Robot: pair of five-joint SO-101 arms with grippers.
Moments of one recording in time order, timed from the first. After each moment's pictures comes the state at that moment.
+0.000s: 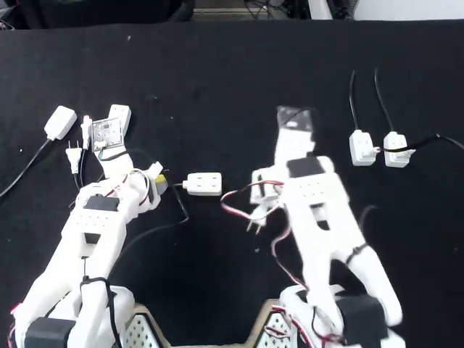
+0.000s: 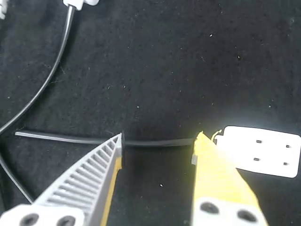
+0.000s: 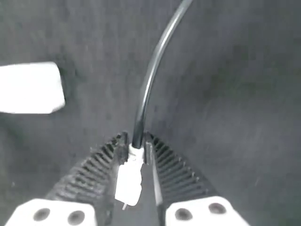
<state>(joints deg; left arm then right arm) -0.6 -33.0 65.7 27.8 13.1 -8.5 -23.7 45.1 61.2 -13.8</state>
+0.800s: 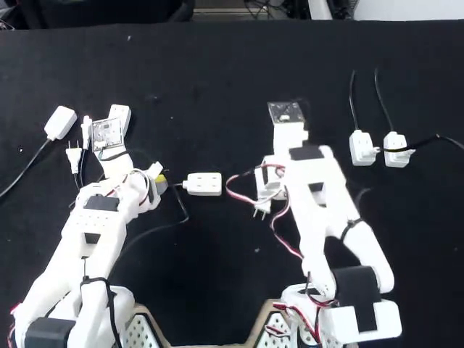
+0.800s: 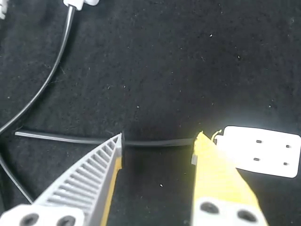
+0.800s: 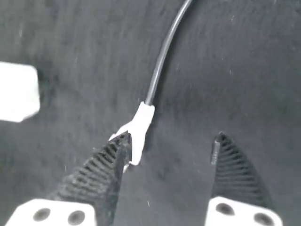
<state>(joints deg) -0.6 -33.0 65.7 27.8 13.1 -6.9 -10.4 38.6 62.5 -2.3</state>
